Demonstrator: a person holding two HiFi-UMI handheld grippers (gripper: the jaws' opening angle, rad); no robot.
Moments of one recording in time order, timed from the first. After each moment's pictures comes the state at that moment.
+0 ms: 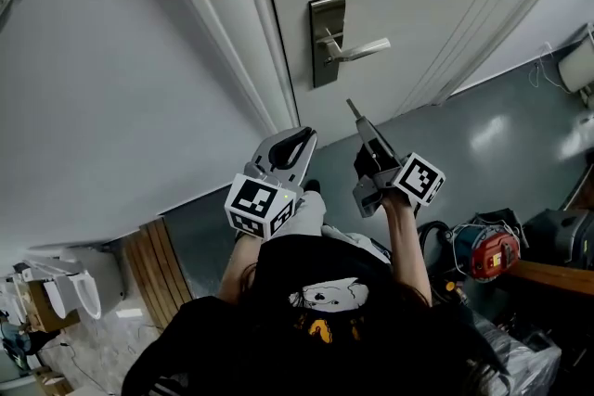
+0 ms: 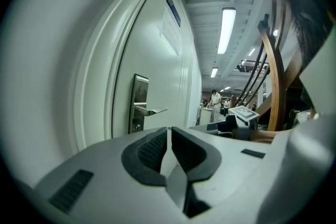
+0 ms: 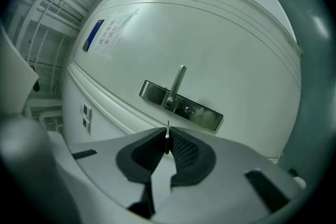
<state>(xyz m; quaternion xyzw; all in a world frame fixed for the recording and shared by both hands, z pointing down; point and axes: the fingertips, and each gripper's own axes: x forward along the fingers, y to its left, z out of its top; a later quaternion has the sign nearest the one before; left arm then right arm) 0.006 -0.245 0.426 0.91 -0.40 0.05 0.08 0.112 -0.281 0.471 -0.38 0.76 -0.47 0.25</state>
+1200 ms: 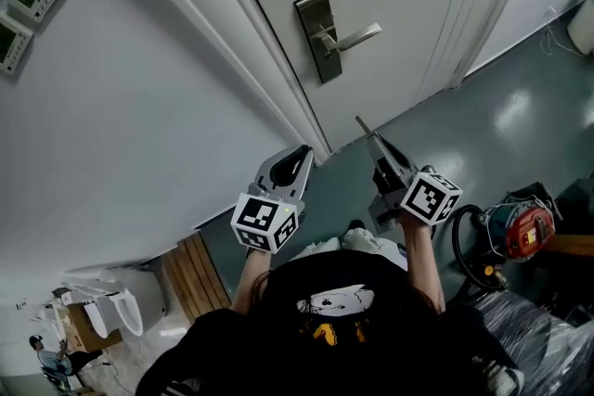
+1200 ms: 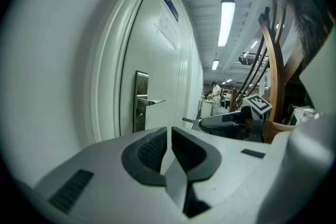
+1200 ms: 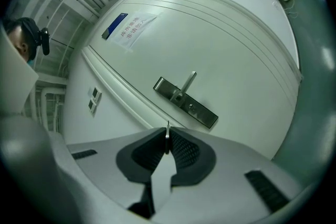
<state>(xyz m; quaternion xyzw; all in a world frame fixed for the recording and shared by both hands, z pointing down) -0.016 -0.193 0.436 0.90 -0.41 0.10 0.09 0.116 -0.204 0.464 -0.42 0.78 -0.40 0.21</state>
